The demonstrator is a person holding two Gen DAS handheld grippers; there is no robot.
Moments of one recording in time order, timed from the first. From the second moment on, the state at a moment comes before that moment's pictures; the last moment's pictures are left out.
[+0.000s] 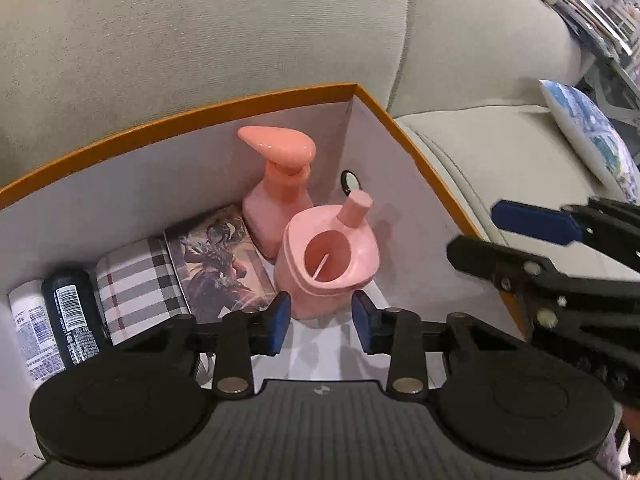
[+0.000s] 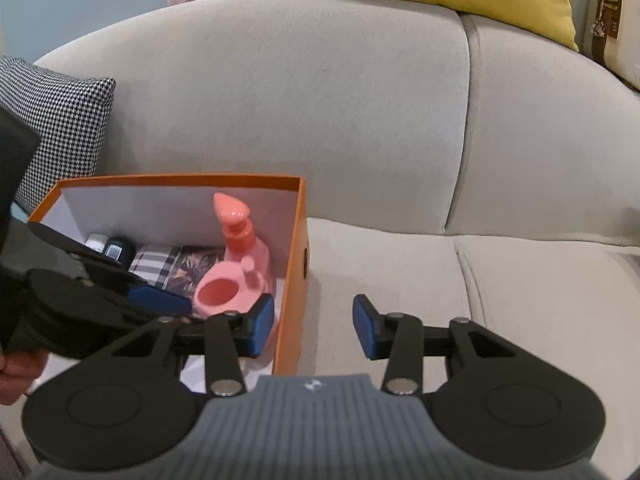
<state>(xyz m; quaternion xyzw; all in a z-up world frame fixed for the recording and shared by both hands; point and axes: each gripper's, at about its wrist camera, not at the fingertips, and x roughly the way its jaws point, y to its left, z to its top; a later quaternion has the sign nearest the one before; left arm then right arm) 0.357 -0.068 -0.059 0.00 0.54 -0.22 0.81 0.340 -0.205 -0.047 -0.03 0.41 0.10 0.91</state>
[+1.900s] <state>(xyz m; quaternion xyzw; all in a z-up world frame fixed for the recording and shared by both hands) 0.175 -0.010 -0.090 -0.18 0.49 -0.13 0.84 0.186 -0.199 -0.118 0.07 0.45 0.10 0.88</state>
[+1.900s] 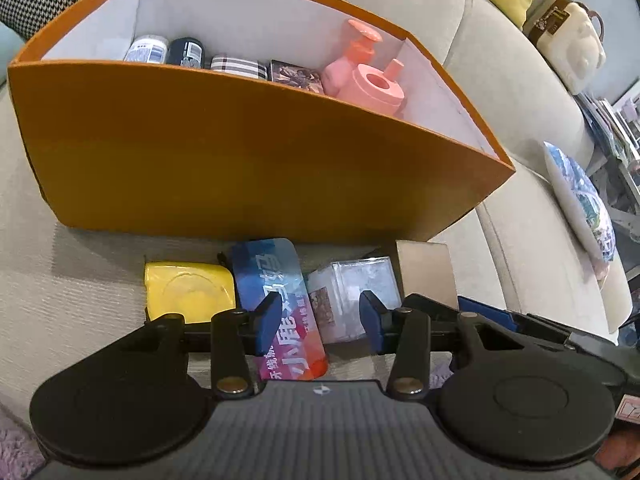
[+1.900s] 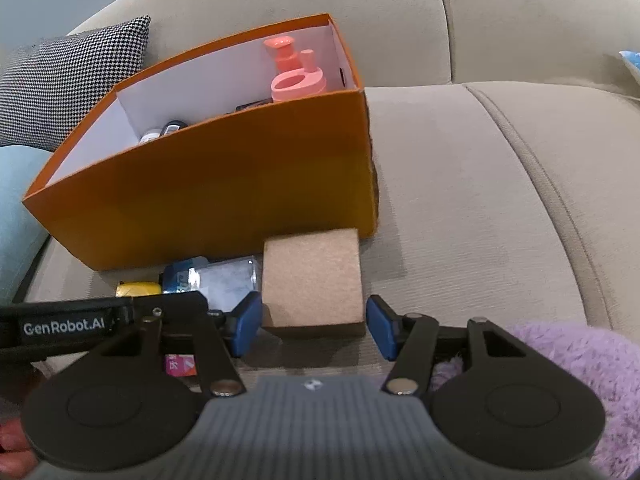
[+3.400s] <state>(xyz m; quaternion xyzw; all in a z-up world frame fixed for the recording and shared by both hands) 0.204 -0.067 -0.089 -0.11 0.54 -0.07 0.83 0.193 -0.212 -0.118 0.04 0.49 0.09 0.86</state>
